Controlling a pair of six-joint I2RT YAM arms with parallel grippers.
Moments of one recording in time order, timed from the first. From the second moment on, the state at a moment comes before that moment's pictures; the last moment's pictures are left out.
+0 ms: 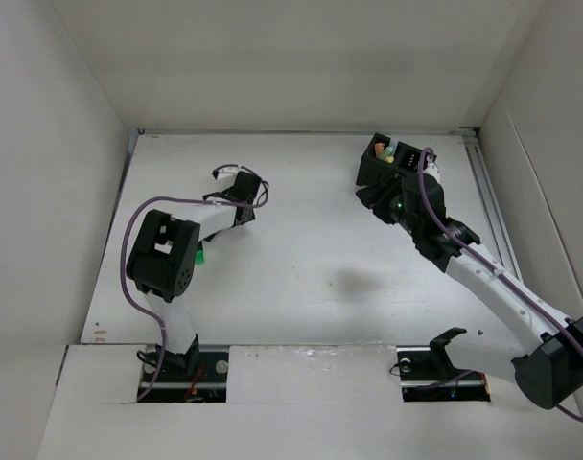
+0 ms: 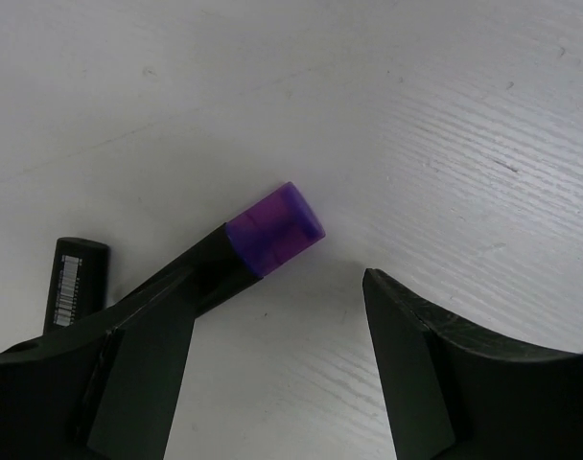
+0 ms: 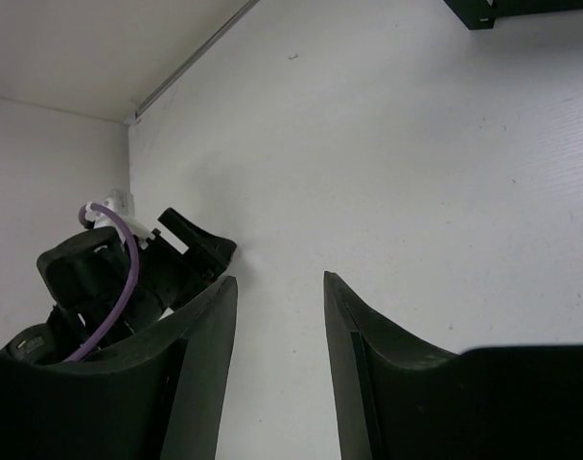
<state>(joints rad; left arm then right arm) -0.39 1.84 1.12 -0.31 -0.60 -0.59 0.48 1.13 0.95 -0.21 0.17 0.95</state>
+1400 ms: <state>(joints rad) -0.34 1.88 1.15 -0.32 -0.50 -0.66 0.47 1.13 0.93 -0.21 0.14 0.94</state>
